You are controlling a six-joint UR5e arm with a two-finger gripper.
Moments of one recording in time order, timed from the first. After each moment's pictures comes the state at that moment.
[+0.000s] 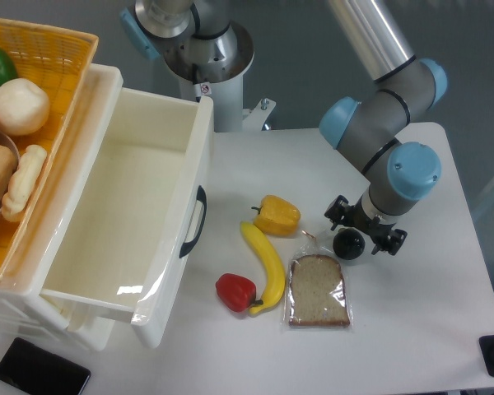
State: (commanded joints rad) arm 2.73 -2.14 -1.57 -1.12 1.54 1.26
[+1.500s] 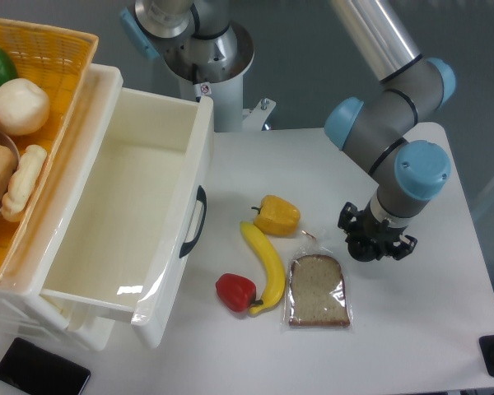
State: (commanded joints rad) arm 2.72 -2.14 -1.45 -1.12 1.49 1.30
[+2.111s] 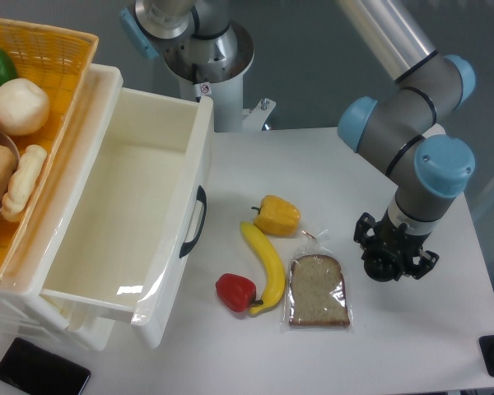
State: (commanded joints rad) arm 2.71 -2.16 -1.32 -1.13 1.48 1.39
